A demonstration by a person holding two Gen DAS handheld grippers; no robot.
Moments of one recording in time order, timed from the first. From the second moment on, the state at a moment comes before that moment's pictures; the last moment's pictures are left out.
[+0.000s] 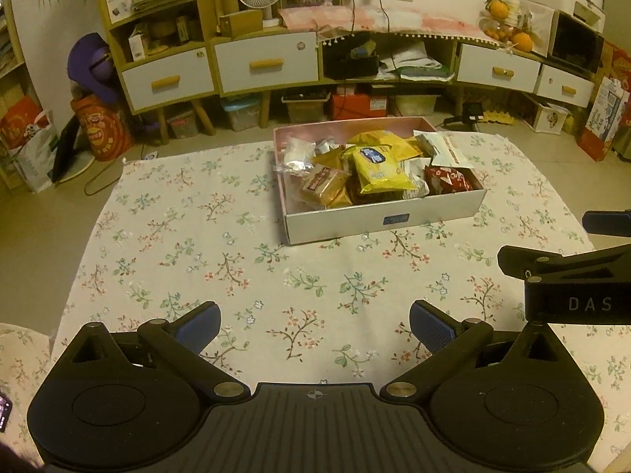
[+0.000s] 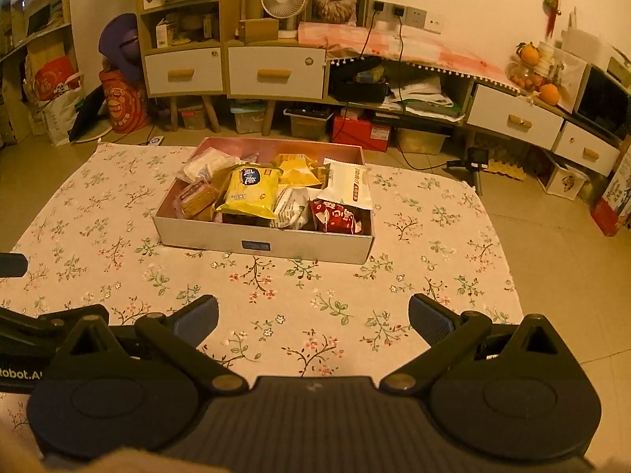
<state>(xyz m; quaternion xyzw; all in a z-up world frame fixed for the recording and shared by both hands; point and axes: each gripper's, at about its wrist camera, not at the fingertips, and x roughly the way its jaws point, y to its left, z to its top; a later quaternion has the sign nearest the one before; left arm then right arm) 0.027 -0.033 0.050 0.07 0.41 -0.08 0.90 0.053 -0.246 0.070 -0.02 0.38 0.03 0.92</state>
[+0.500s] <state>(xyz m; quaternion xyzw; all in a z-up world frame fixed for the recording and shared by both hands) 0.027 -0.036 0.049 0.07 0.42 -0.09 0.90 0.053 -0.245 0.071 -0.02 0.38 0.03 0.92</state>
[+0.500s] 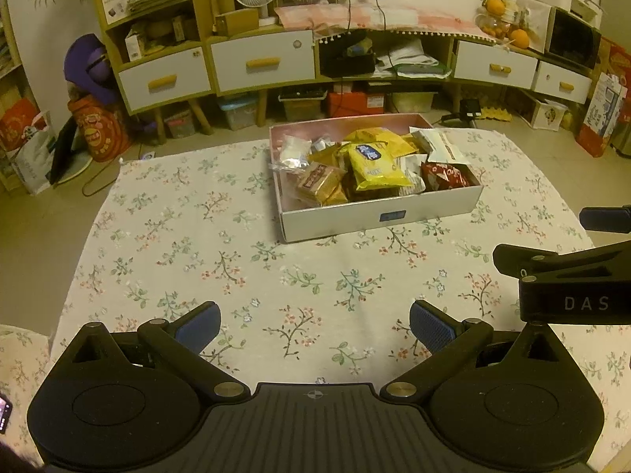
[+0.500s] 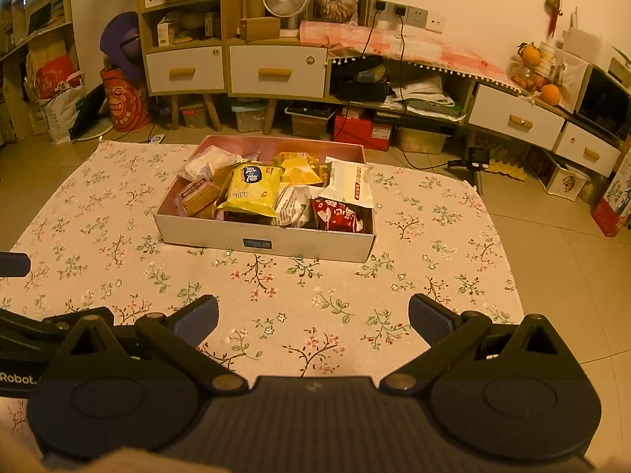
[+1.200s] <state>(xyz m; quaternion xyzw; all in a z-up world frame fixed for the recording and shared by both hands) 0.028 -0.036 0.047 0.06 0.42 -0.09 0.90 0.053 -0.243 0.071 -0.02 0.38 0.03 0.92</state>
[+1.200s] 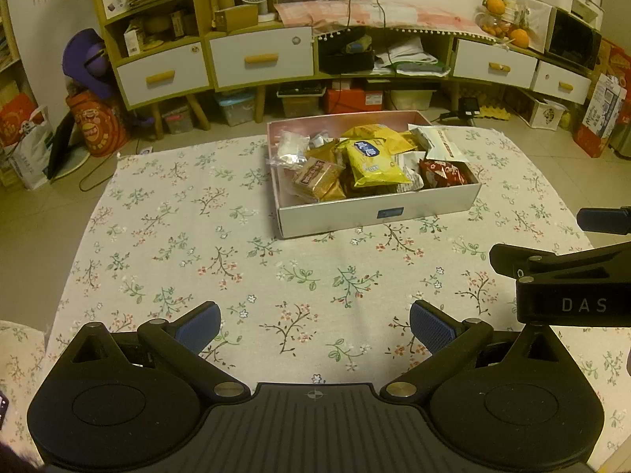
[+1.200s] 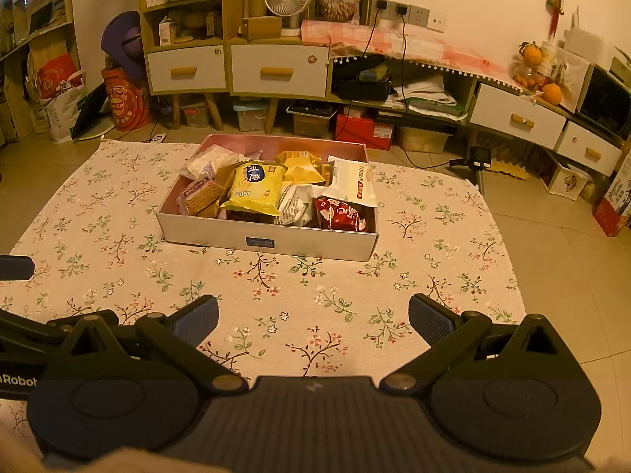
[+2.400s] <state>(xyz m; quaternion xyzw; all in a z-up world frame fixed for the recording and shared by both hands) 0.027 -0.037 0.044 0.07 0.42 -0.09 0.90 0.053 -0.243 0.070 -0.02 0.38 0.04 0.92</state>
